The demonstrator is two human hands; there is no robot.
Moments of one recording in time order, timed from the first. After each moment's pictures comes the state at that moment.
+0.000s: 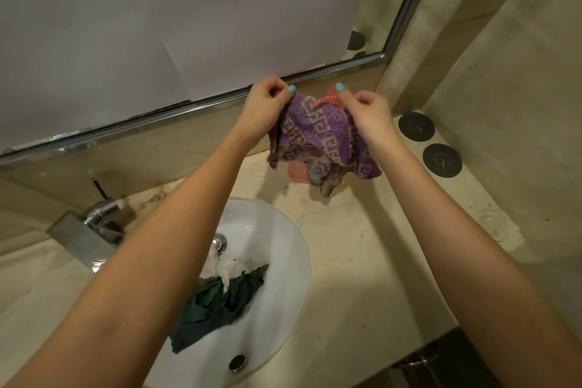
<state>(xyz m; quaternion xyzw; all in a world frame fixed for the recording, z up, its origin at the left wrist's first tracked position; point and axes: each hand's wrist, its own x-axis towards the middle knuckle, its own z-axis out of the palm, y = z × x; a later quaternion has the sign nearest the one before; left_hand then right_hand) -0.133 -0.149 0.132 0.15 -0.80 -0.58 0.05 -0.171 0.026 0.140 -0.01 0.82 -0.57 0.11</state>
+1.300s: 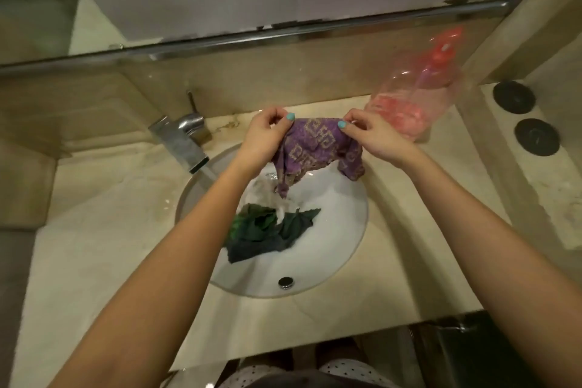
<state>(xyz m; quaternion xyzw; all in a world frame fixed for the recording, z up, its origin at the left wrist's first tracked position) 0.070 -0.213 0.078 0.29 -0.74 -0.61 0.05 -0.056 -0.037 0.077 -0.28 0.82 -0.39 0.30</state>
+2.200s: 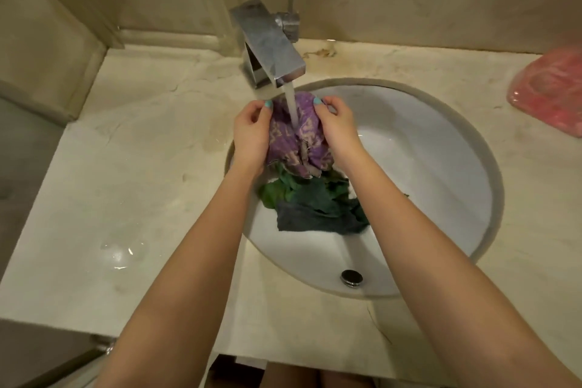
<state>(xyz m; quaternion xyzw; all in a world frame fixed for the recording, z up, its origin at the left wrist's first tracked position) 0.198 -0.302 -0.107 0.46 -0.58 -0.61 0.29 0.084 -0.224 -0.114 -0.12 0.71 -0.59 0.37</state>
